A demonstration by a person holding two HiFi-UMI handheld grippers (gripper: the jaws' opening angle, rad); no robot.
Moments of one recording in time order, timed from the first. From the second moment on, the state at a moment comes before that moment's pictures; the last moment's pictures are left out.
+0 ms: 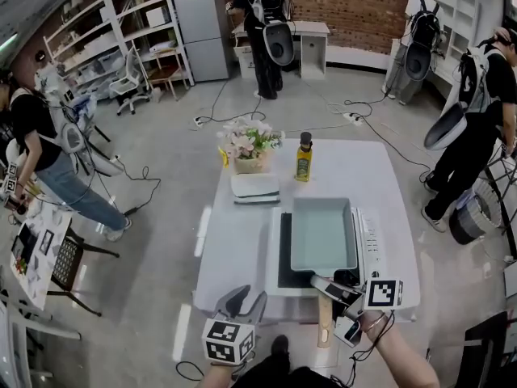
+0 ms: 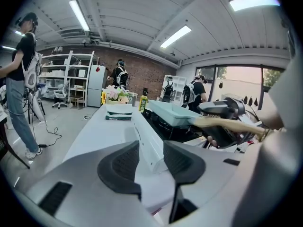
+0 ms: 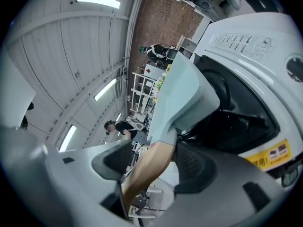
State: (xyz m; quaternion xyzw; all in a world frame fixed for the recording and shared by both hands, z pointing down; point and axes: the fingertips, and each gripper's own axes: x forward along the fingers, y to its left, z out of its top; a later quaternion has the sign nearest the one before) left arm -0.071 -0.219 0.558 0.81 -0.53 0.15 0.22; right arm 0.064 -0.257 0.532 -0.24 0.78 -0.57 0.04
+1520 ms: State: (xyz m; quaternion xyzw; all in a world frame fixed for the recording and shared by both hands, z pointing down) left arm 0.086 -0.205 0.513 0.83 -0.22 0.00 0.52; right arm 0.056 -0.264 0.535 -0.20 0.79 -0.58 0.04
